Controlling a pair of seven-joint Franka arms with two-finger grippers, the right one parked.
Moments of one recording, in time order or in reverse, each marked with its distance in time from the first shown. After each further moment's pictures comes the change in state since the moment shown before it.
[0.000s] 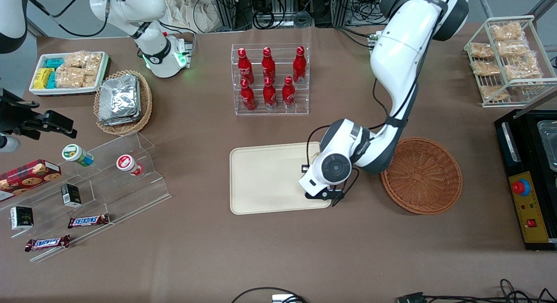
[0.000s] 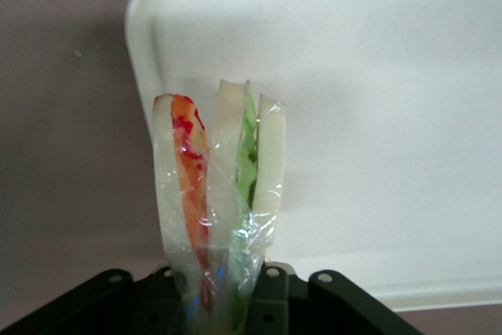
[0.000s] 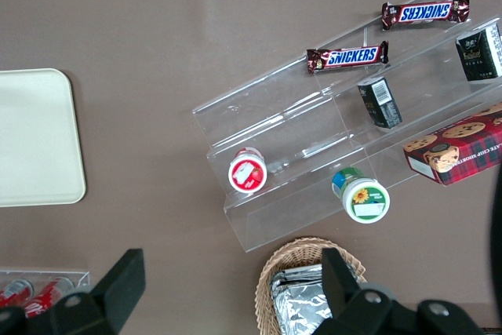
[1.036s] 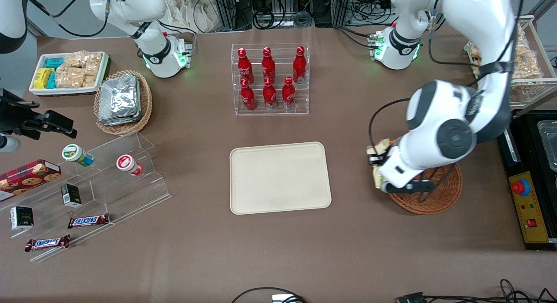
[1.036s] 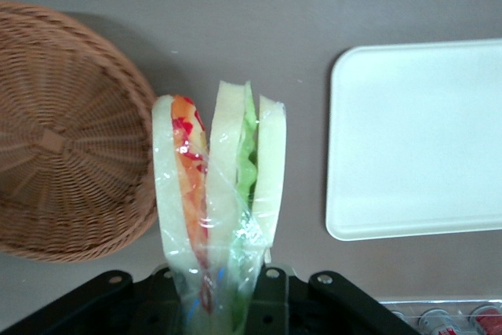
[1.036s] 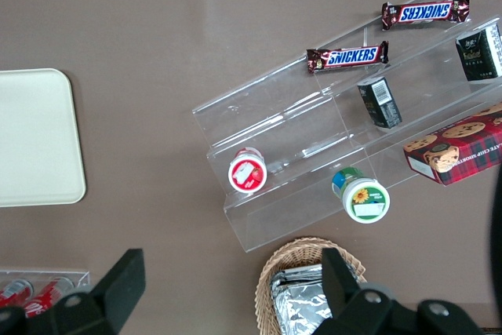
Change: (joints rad) arm 0.220 -0.387 0.003 -0.174 0.033 -0.161 0.172
